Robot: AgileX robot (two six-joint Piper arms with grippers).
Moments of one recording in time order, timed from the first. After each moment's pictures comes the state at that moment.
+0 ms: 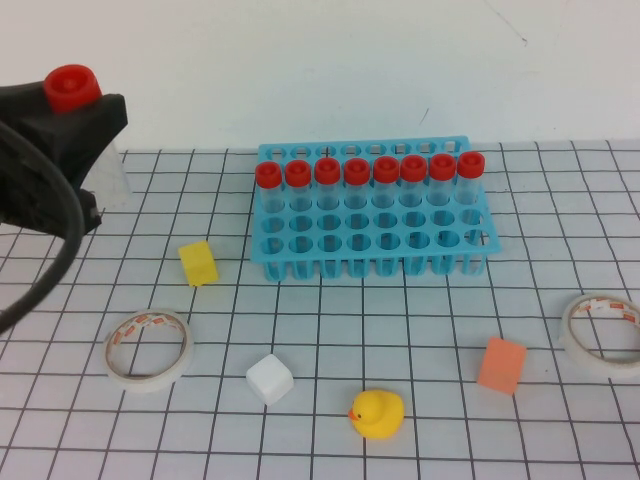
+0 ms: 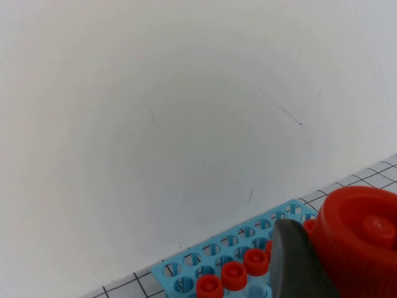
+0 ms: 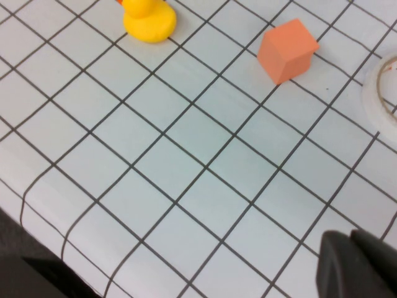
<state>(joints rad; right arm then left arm) 0.90 0.50 -0.61 -0.29 1.02 0.29 -0.01 0.98 -0.83 -1.69 0.55 1.71</state>
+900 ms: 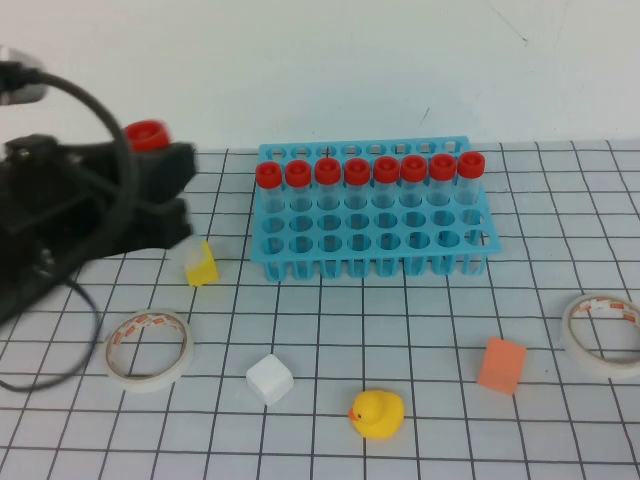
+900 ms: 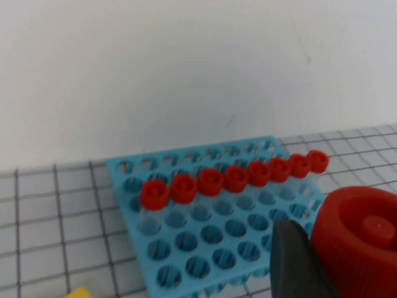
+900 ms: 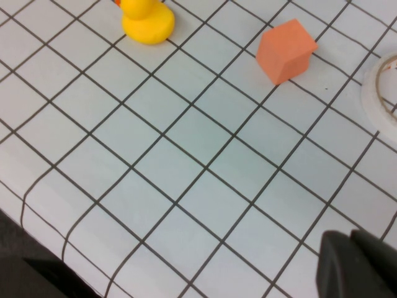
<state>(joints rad) 0.90 0.50 -0.61 -0.29 1.02 0.30 -0.40 0.98 -0.86 -0.56 0.19 0.28</state>
